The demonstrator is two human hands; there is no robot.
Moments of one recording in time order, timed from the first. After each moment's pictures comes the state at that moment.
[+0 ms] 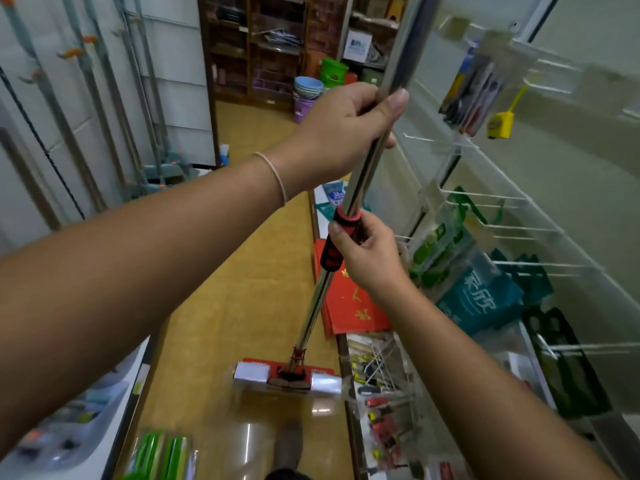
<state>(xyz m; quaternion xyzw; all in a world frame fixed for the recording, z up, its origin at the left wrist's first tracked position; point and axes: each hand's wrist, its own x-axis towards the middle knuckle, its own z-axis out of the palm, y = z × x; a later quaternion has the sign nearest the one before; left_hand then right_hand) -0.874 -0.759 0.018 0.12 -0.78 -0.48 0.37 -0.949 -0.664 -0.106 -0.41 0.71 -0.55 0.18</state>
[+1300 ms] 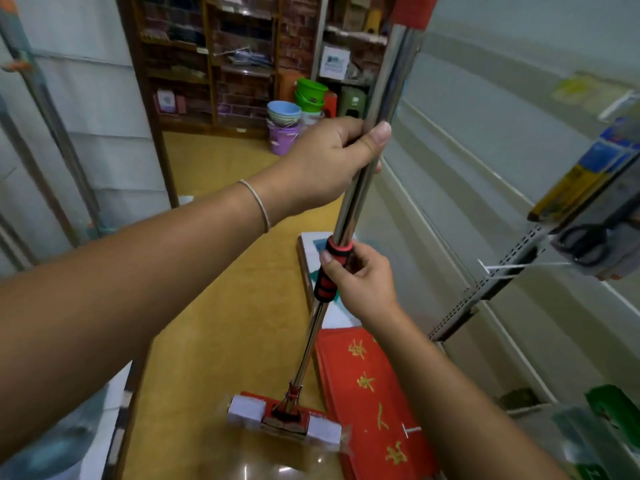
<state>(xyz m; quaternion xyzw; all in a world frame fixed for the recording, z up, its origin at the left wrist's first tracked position) -1.163 -1.247 0.012 0.10 -0.80 -0.50 0.32 -1.225 -1.139 -0.123 -0.34 0.72 -0.58 0.17</state>
